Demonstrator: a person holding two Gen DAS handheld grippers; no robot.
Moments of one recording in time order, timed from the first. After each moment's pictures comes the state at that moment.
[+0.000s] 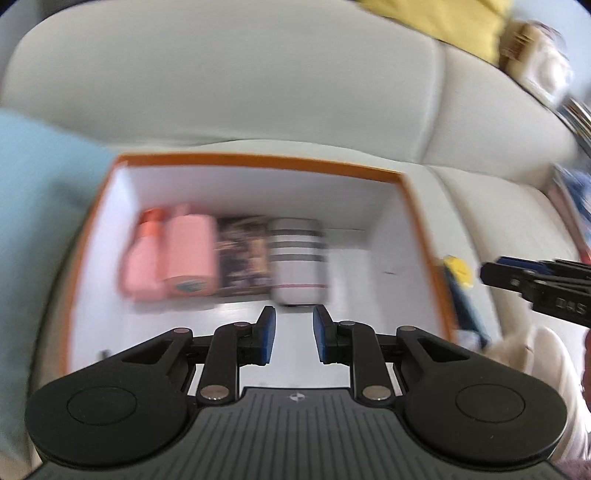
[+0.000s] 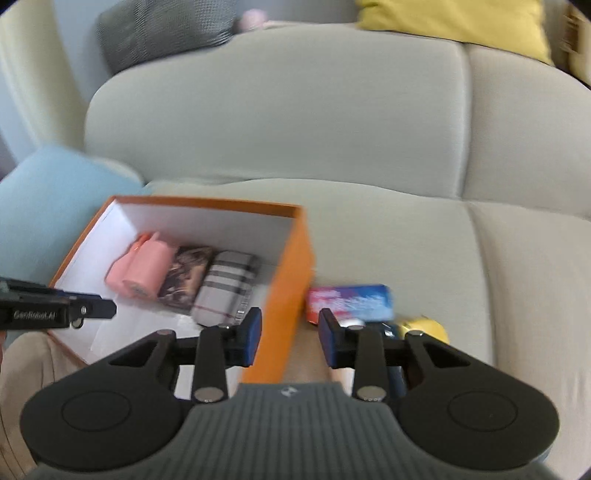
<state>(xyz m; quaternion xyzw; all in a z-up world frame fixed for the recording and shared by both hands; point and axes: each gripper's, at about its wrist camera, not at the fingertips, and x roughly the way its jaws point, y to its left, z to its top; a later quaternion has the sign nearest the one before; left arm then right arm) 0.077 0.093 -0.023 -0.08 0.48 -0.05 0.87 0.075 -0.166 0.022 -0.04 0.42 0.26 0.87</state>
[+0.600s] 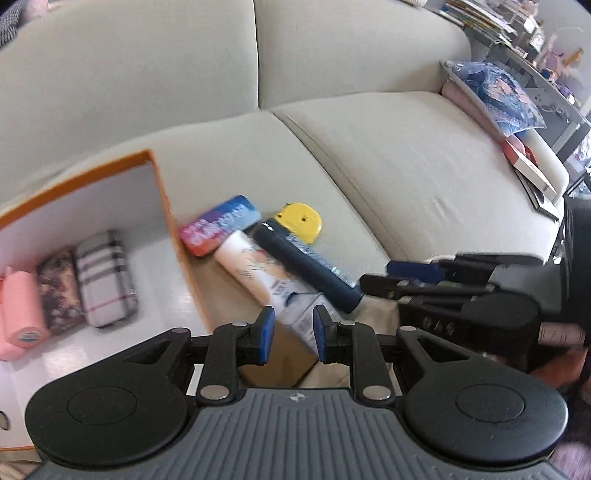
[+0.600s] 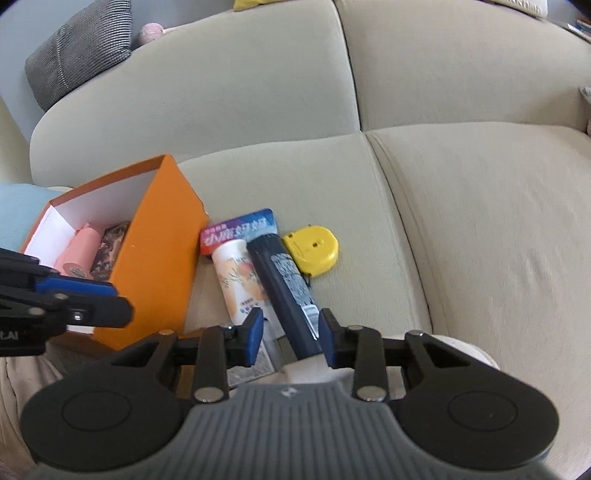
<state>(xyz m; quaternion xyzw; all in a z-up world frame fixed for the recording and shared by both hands) 0.092 -0.074 -0.032 0.02 0.52 -0.20 0.83 0.053 -0.271 -0.030 0.04 0.44 0.18 0.88</state>
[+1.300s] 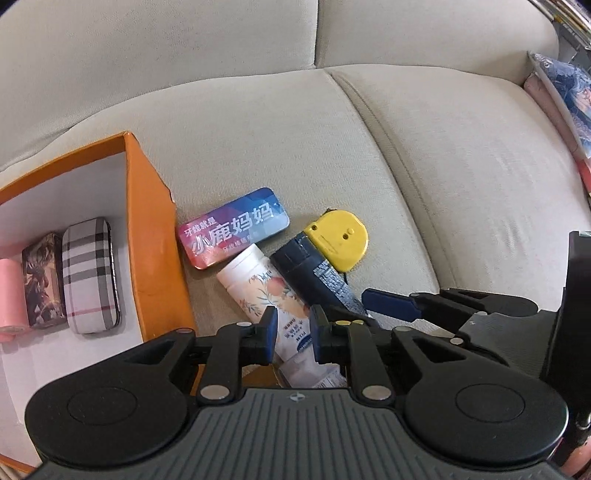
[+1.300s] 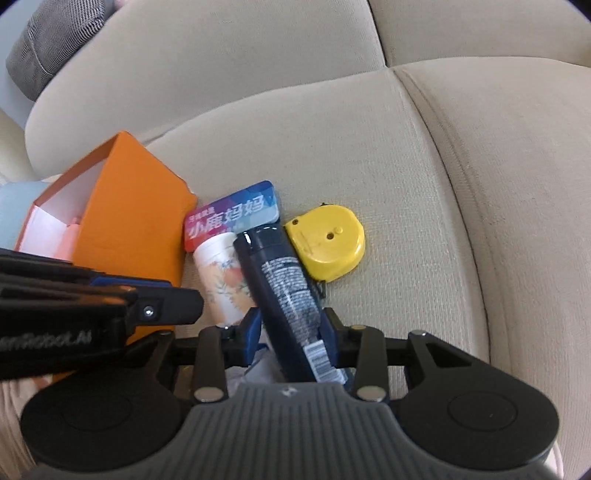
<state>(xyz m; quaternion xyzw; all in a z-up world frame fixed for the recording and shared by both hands) 0.172 -0.109 -0.073 0.01 0.60 -0.10 0.79 0.138 -0.257 -0.085 0.07 0.53 0.22 0.82</state>
